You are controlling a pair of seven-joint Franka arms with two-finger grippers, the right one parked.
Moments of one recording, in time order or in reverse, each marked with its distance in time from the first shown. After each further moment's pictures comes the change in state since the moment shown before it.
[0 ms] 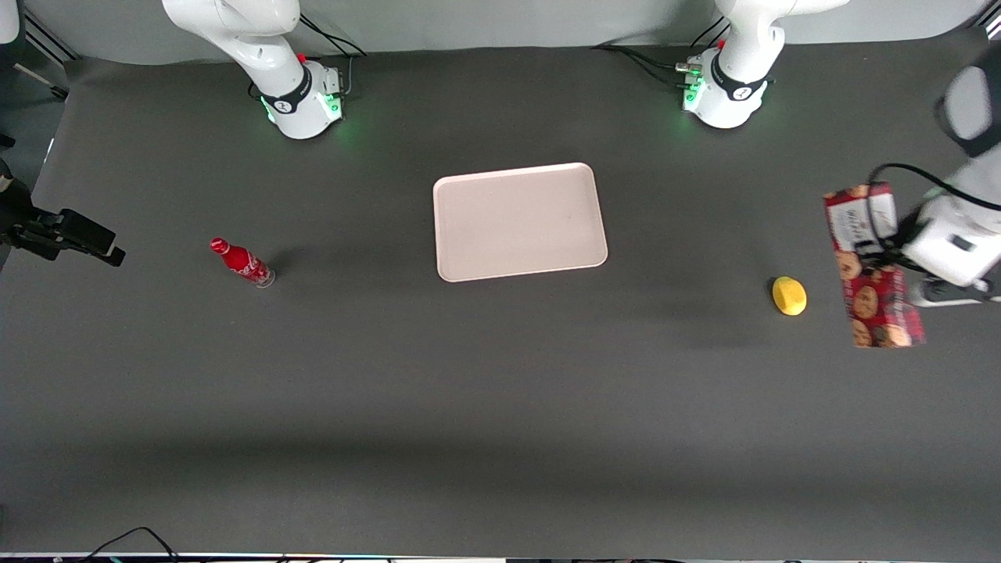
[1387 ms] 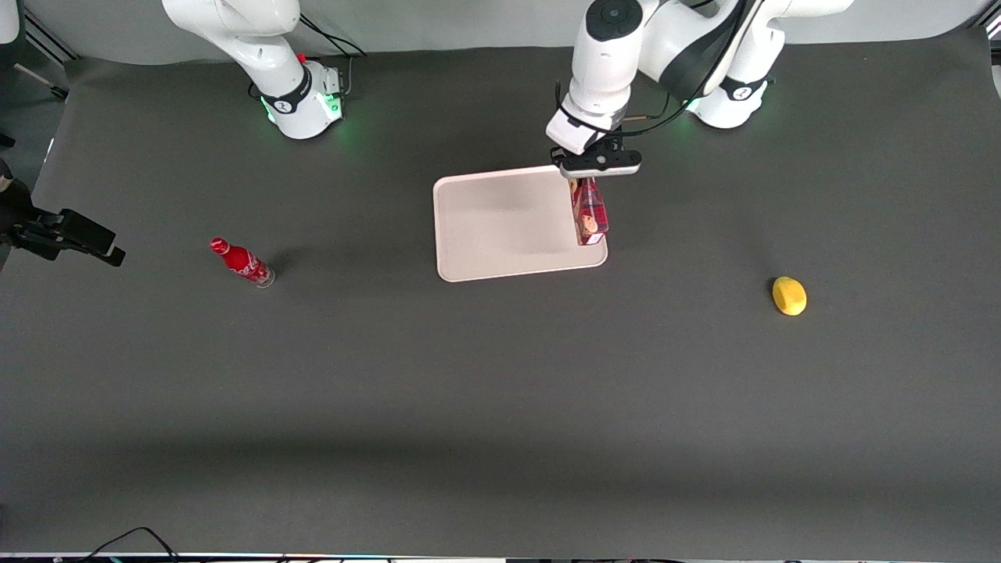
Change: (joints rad) arm -0.133 -0.156 -0.680 -0.527 -0.137 0.501 -0.750
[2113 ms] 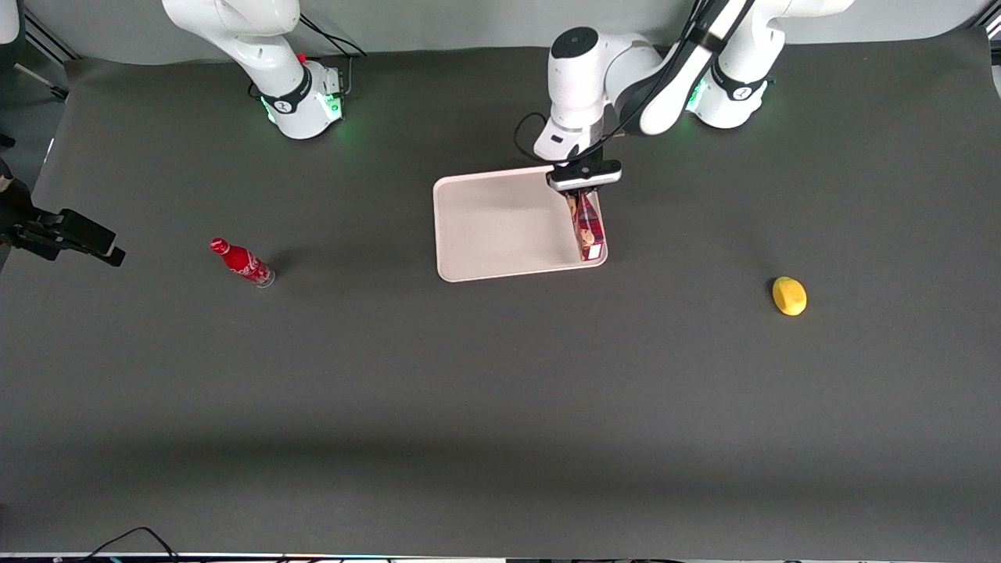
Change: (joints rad) arm -0.004 0.250 -0.060 -0.080 0.604 0.192 -0.574
